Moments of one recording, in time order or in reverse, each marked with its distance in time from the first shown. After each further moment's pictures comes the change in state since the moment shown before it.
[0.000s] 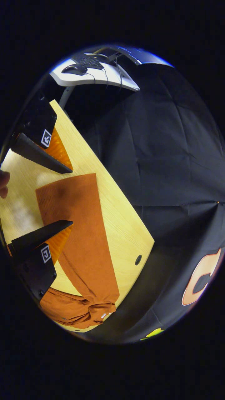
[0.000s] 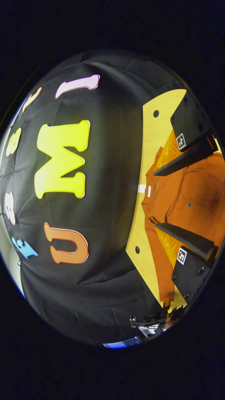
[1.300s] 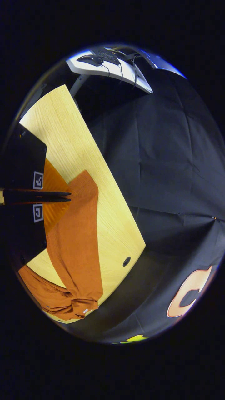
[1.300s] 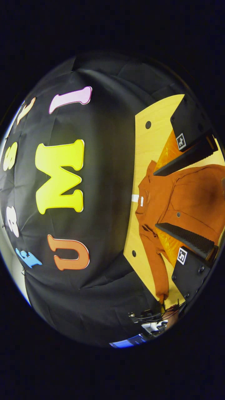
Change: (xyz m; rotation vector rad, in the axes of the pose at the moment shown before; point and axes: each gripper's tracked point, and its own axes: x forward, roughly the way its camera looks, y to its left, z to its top) left arm -0.001 -0.019 0.025 -0.144 -0.070 -0.049; right arm -0.055 -0.041 -0.012 0.015 0.045 0.004
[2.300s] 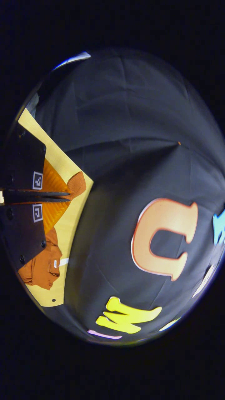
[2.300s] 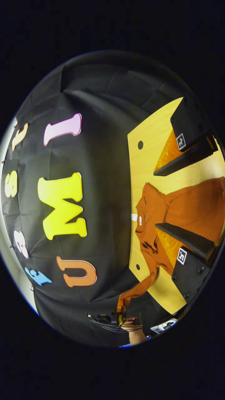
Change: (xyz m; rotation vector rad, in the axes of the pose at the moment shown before) left arm -0.062 -0.245 0.213 0.274 -0.256 -0.394; right arm -0.046 -0.094 -0.024 0.145 -0.055 -0.138
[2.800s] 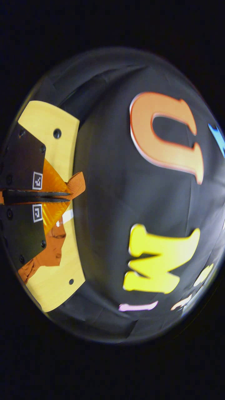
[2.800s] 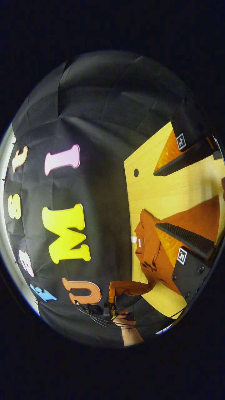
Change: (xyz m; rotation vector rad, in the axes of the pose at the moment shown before) left arm 0.025 -0.251 -0.050 0.316 0.042 -0.364; right arm -0.062 -0.088 -0.011 0.057 -0.007 -0.197
